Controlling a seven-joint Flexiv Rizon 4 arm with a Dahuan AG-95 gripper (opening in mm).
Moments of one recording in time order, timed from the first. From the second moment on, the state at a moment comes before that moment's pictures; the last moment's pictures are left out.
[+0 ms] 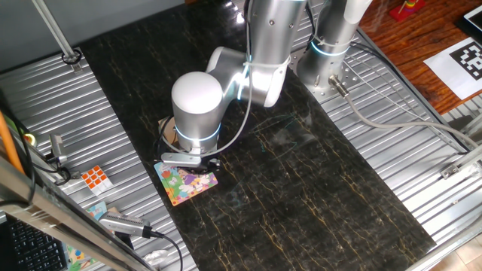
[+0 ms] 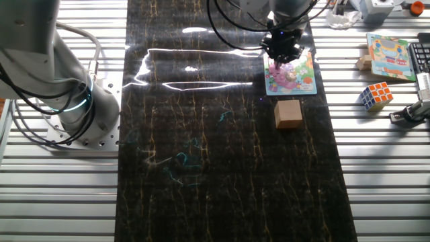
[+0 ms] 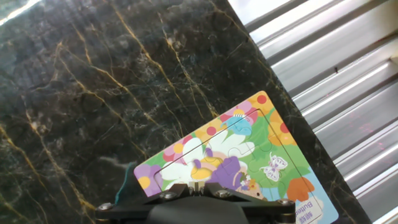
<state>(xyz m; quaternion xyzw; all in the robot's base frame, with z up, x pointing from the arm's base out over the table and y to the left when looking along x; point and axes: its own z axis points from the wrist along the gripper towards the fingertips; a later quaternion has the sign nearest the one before) 0.547 0.165 0.018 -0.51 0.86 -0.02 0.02</state>
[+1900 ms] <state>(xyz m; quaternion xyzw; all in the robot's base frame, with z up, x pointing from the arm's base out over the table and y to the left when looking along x) 0.550 0.154 0.015 -0.51 0.86 -0.02 0.03</state>
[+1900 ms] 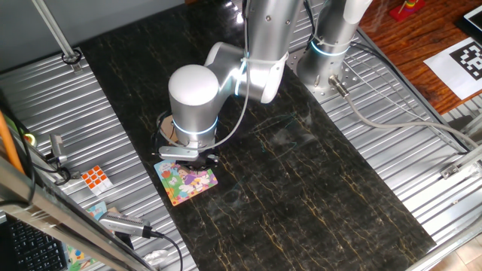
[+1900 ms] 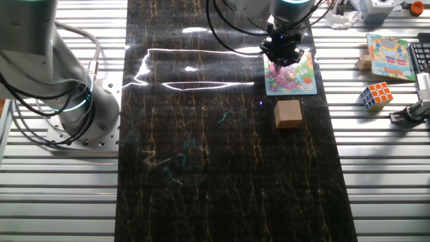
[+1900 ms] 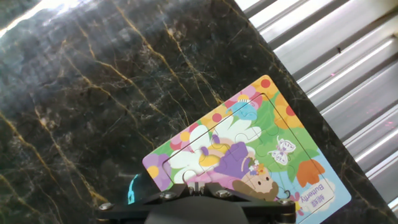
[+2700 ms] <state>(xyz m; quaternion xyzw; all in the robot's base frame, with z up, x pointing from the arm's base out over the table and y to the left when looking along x) 0.550 0.153 0.015 -0.52 0.86 -0.02 0.03</state>
